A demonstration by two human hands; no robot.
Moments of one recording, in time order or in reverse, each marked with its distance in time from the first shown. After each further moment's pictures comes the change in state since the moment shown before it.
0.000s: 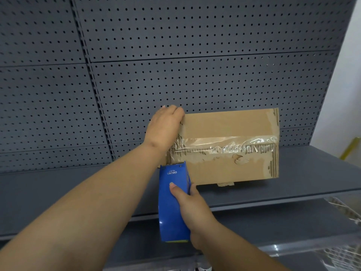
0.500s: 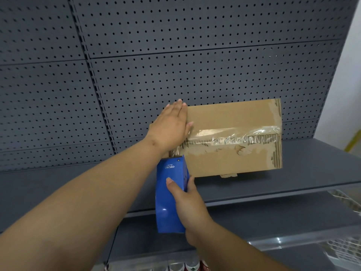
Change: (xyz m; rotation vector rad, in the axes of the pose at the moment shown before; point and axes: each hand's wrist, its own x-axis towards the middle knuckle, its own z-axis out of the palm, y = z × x) left_hand -0.005 0.001 0.000 0.153 -0.228 0.111; right_hand -0.006 0.006 0.018 0.042 0.009 -0.112
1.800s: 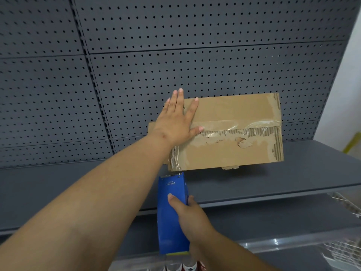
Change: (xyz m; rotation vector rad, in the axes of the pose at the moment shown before) left_hand 0.019 0.004 0.012 0.133 -0.097 -0.036; right_hand 0.006 0.025 -0.014 -0.083 0.018 0.149
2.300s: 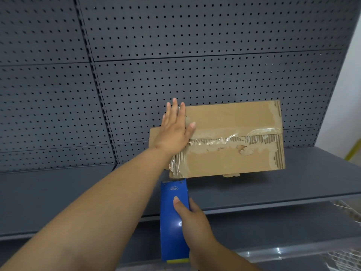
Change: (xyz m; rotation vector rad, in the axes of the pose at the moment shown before) left_hand -0.014 -0.001 0.006 -0.627 0.097 -0.139; right_hand -0.008 -0.006 -0.002 0.107 0.048 -0.081
